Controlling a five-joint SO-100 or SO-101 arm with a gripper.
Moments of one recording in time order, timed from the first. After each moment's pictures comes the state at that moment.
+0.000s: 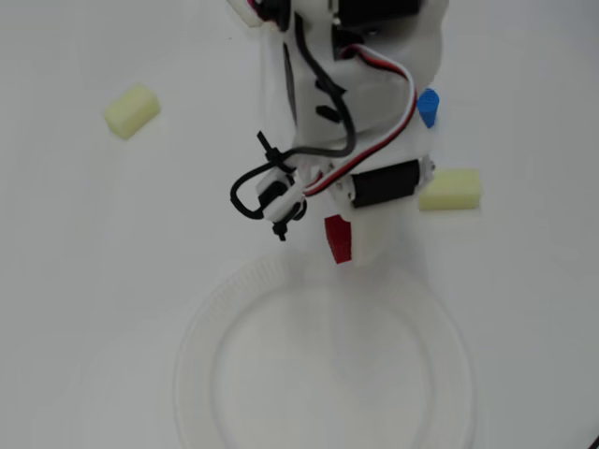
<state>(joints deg) -7.9 51.6 25.5 100.7 -5.7</state>
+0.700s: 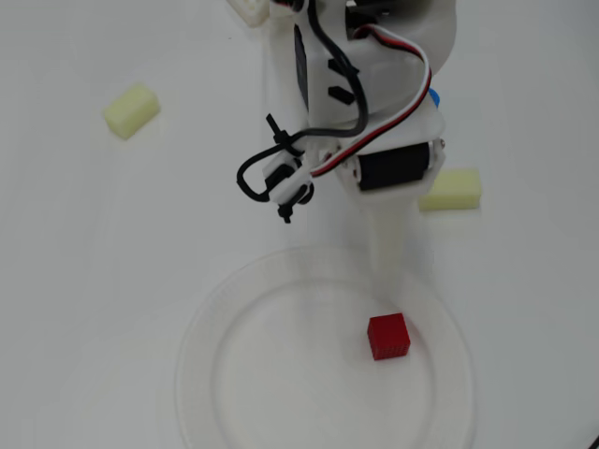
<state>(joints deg) -8.2 60.2 34.1 100.8 -2.5</state>
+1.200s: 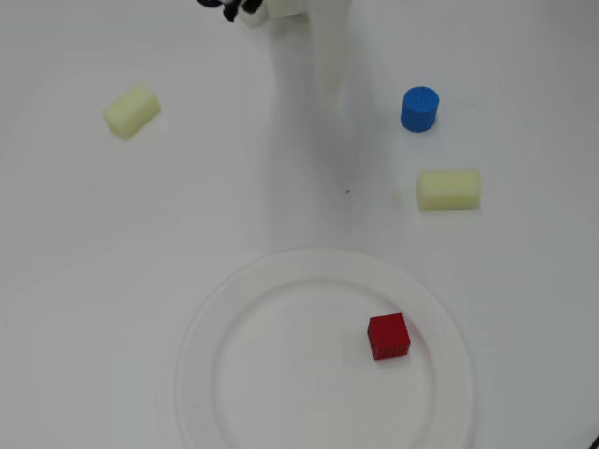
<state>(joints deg) -6.6 117.2 88.0 98.7 4.0</state>
